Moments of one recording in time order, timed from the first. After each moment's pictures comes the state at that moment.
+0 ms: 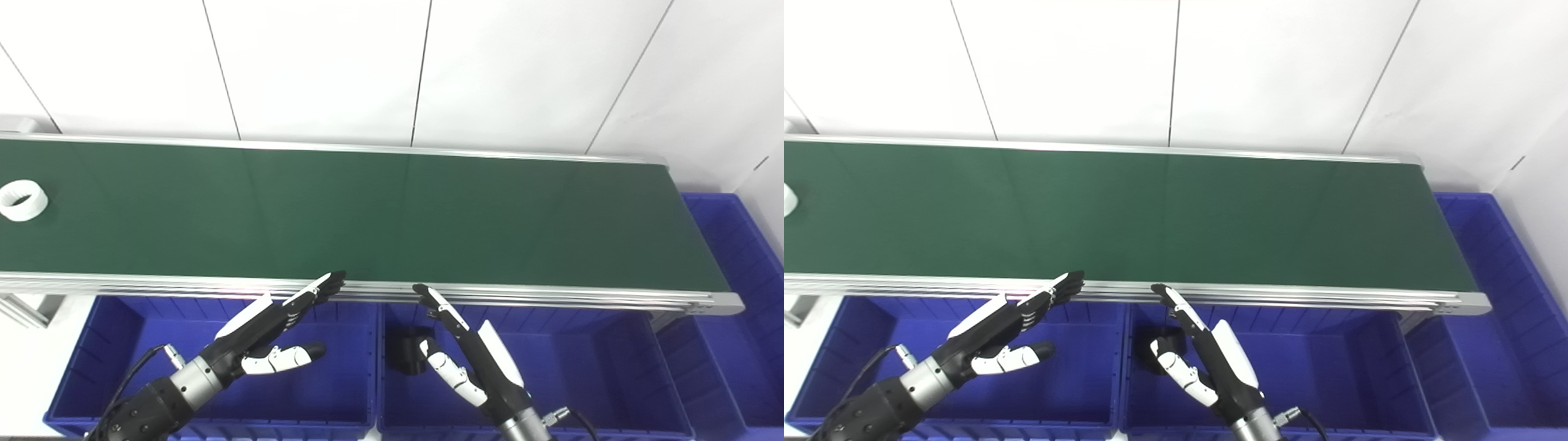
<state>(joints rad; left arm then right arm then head) 0.06 0.37 -0.21 0.02 -0.05 -0.31 -0.49 0.13 -0.11 0.29 0.03 -0.34 -0.34 0.11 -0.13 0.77</state>
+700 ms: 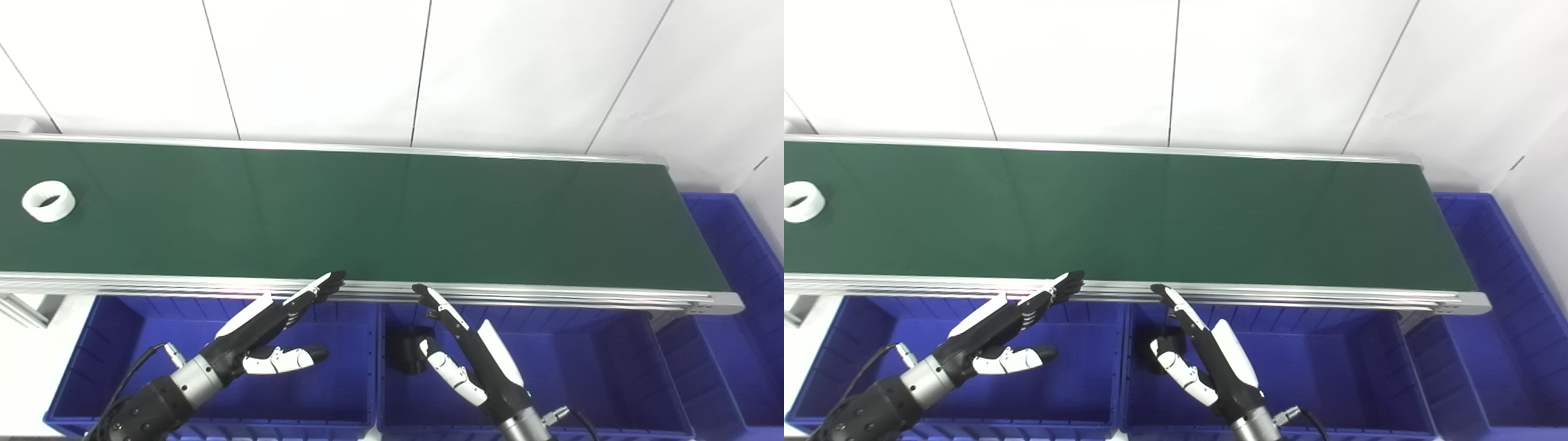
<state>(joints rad) 0.06 0.37 -0.21 0.02 -0.02 -0.31 -0.48 0.13 -0.11 0.29 0.03 -0.34 -0.34 0.11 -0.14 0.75</state>
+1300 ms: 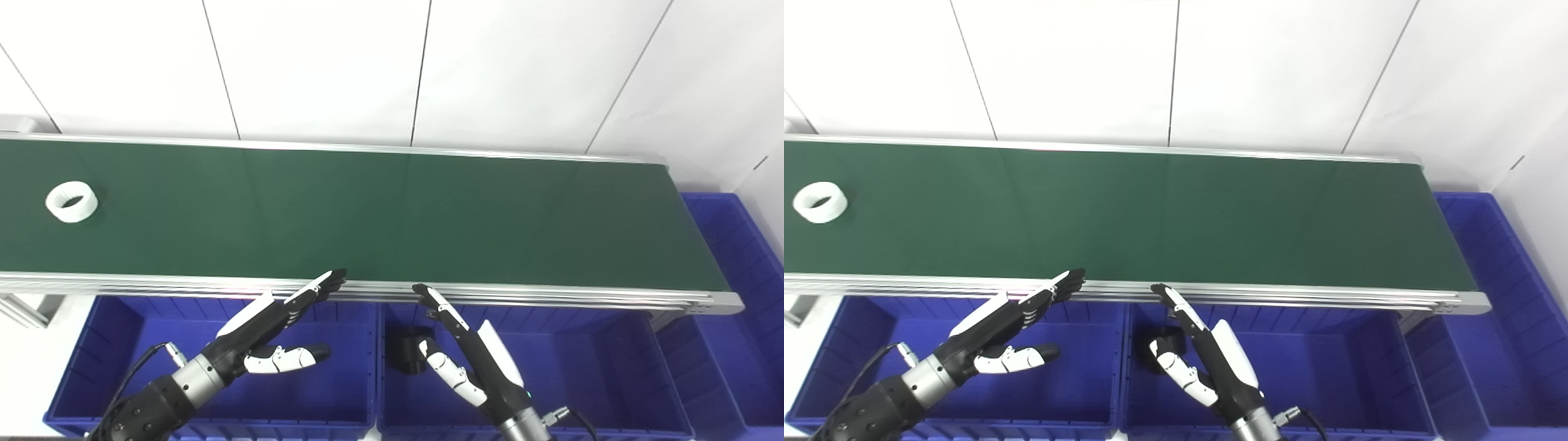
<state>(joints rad) 0.06 0.36 -0.21 0.02 -0.01 -0.31 -0.48 0.13 -0.11 0.29 0.03 -0.35 -0.34 0.11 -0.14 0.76</state>
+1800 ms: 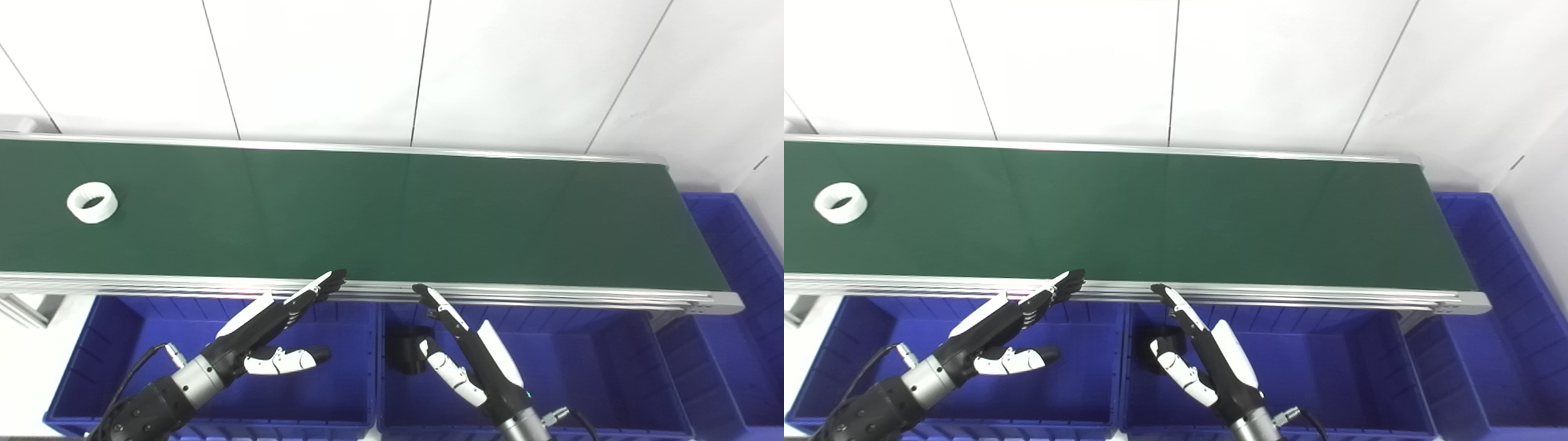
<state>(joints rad) 0.06 0.36 -0.21 0.01 -0.01 -0.31 -0.48 0.14 -0.11 0.29 0.03 -0.35 -0.34 0.11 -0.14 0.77</state>
